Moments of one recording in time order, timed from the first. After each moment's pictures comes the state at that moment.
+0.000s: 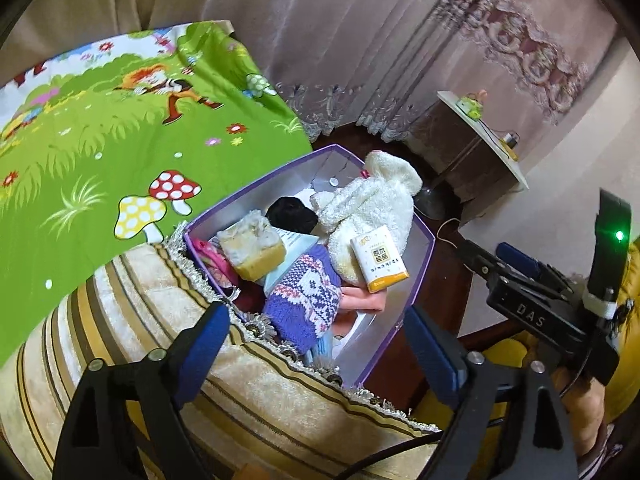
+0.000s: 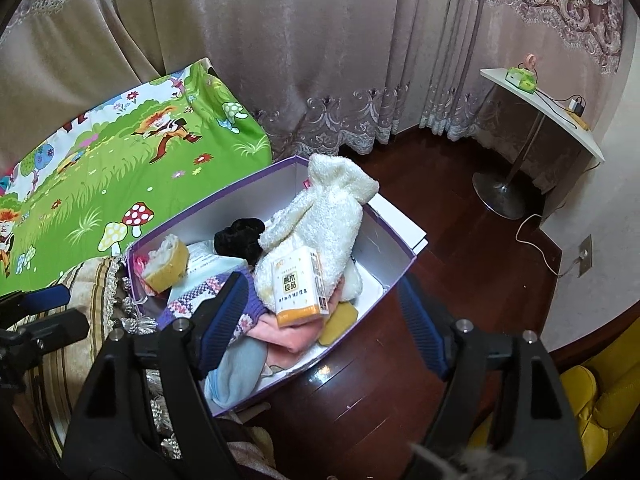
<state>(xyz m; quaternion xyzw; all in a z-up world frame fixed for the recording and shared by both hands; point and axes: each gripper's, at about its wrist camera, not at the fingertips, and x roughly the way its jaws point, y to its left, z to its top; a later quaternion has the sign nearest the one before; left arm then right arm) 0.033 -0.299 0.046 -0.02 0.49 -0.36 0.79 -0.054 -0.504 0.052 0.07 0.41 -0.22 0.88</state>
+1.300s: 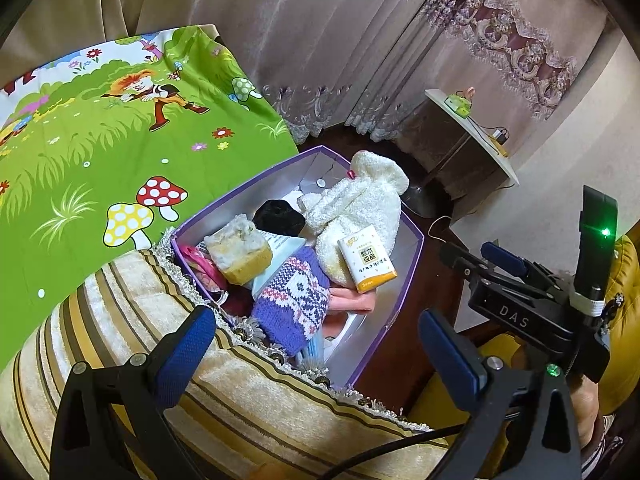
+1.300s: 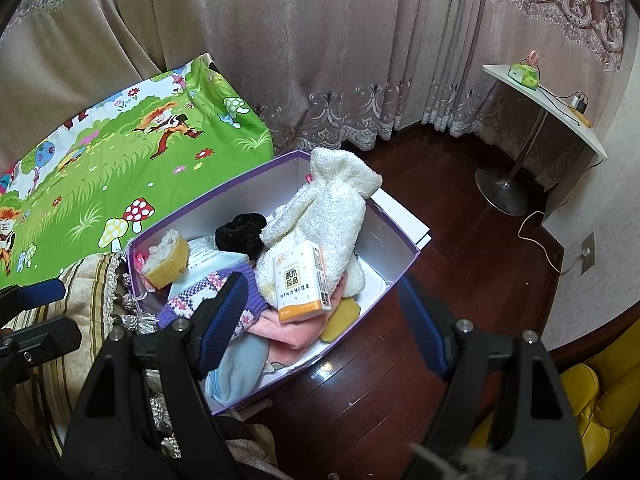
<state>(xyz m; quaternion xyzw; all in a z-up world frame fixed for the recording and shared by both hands) 0.032 -0.301 0.047 -0.02 0.49 -0.37 0.79 -0.054 -0.504 0.048 0.08 0.41 -0.21 0.88</state>
